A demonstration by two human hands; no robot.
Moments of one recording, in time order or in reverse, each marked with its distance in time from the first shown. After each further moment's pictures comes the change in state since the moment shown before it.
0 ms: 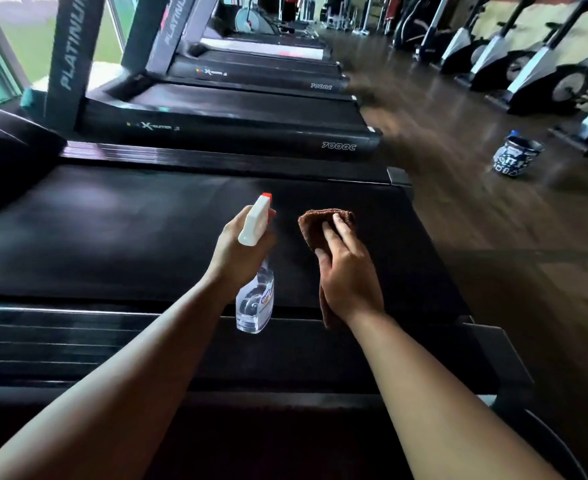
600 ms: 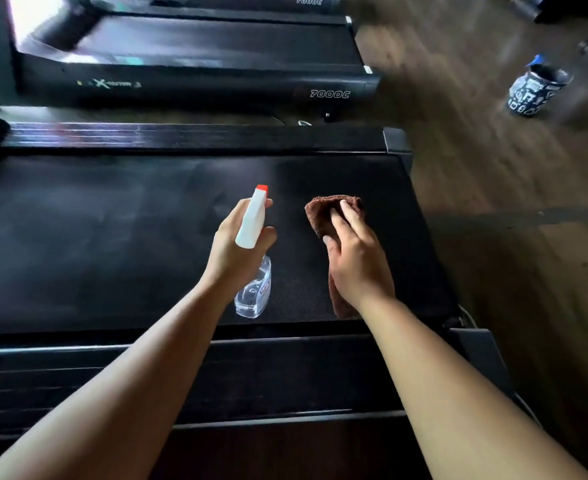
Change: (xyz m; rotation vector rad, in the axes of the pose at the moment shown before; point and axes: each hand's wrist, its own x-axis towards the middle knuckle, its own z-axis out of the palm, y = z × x) left_hand 0.109 0.044 0.053 0.119 -0.068 -0.150; right_hand 0.124 0.050 -0.034 0.021 -0.125 0.135
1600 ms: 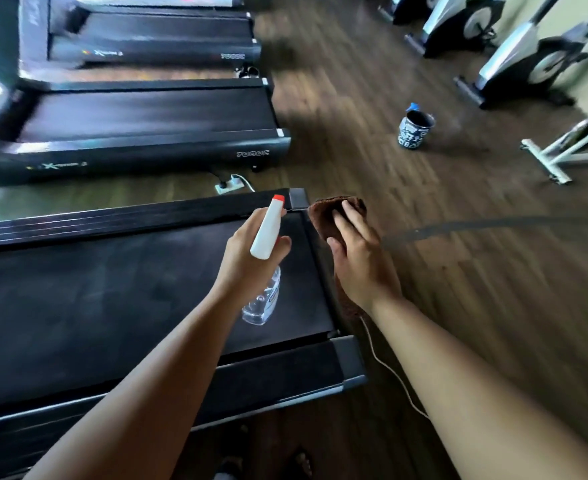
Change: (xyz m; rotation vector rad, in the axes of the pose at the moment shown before) left_hand -0.031 0.434 0.057 0.012 -0.230 0.099; right_hand 0.030 -0.034 -0.439 -0.045 0.094 0.039
